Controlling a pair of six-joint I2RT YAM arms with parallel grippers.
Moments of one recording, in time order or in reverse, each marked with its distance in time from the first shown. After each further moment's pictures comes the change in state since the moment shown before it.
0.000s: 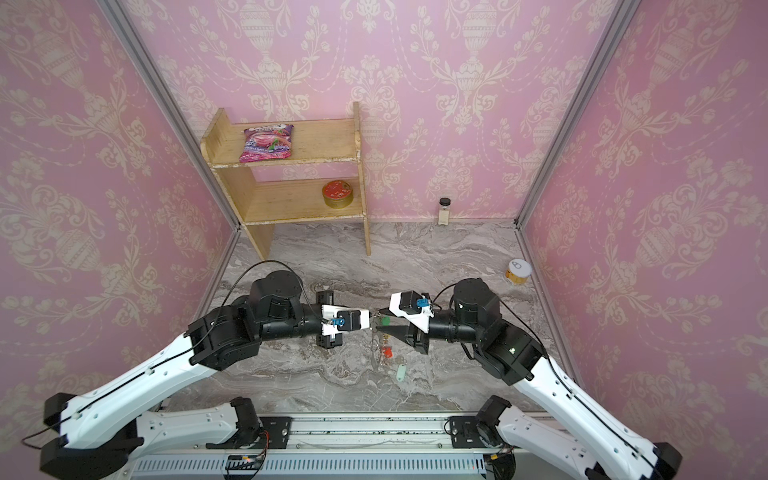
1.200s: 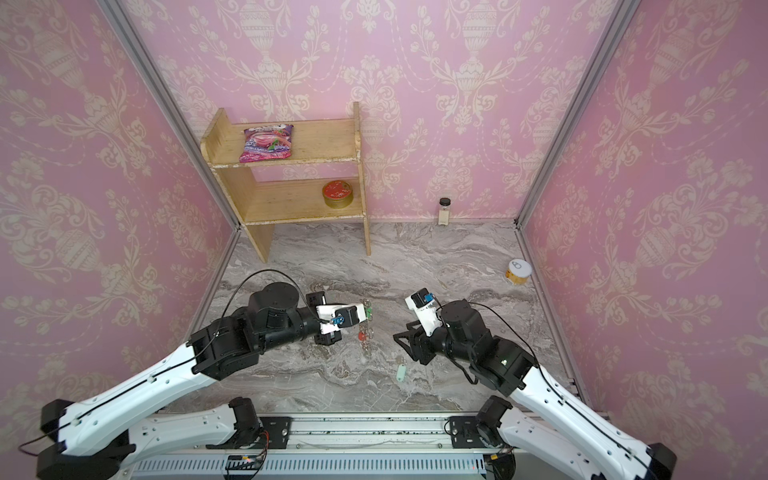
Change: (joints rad) left arm 0.000 -0.076 -0.156 0.116 -0.235 -0.028; right arm 0.056 -0.076 -0.229 -0.192 0.418 0.634
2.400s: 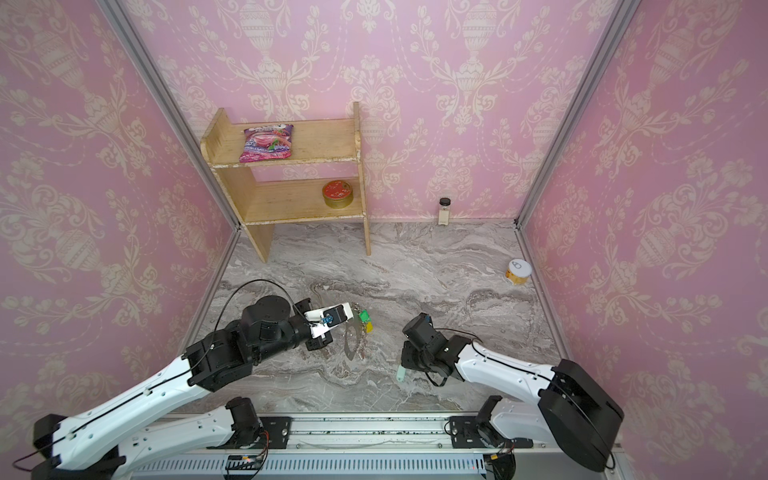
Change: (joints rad) left arm 0.034 -0.117 -0.167 0.040 -0.074 -0.112; right arm 0.021 0.465 -0.203 0.214 0.143 0.624
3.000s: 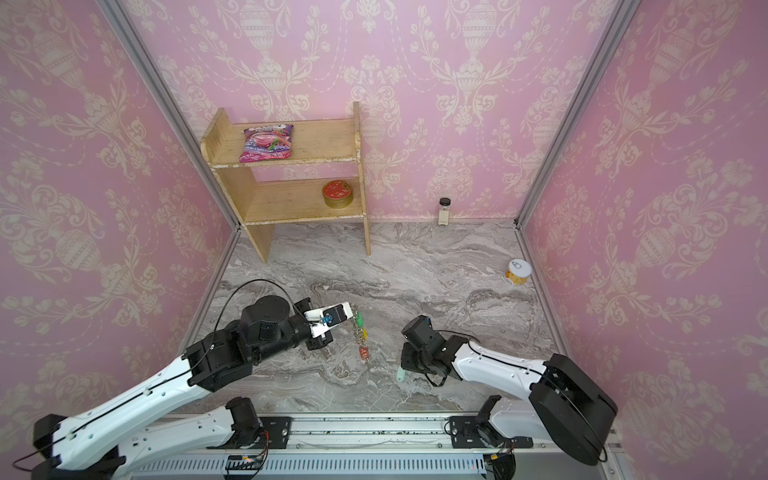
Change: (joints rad) left arm 0.000 -0.001 -0.002 0.012 -0.001 0.000; right arm -0.007 0.037 -0.009 0.016 -0.018 0.009
